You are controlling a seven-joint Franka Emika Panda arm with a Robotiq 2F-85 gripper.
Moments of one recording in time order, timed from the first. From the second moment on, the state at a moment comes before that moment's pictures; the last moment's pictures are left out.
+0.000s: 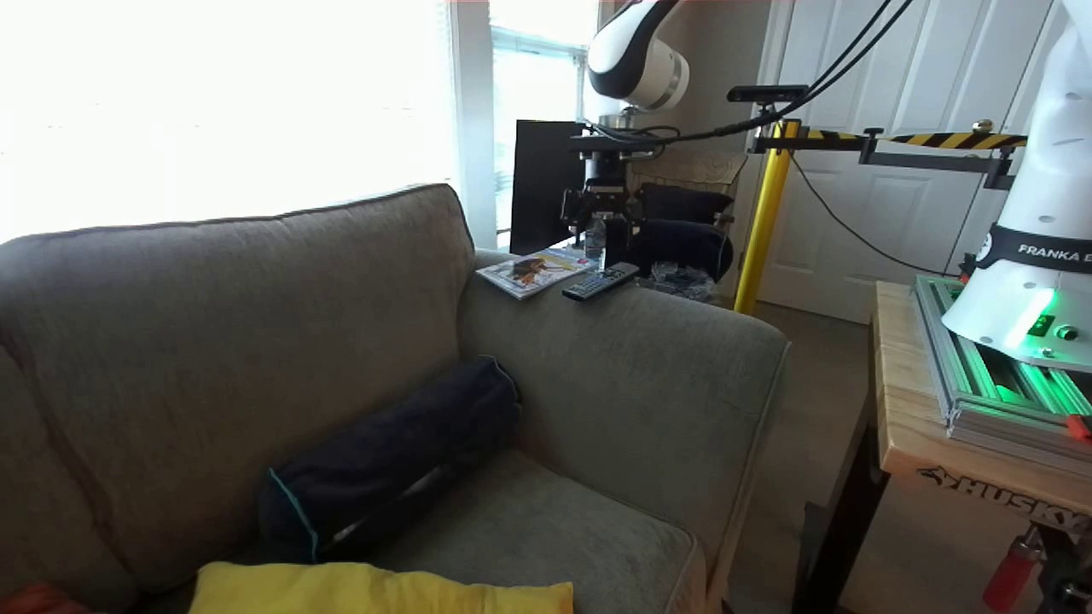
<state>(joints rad) 0.03 0.50 -0.01 -1.98 0.38 2.30 0.91</state>
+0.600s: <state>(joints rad) -0.04 0.61 -0.02 -1.98 0.65 2.42 1.03</state>
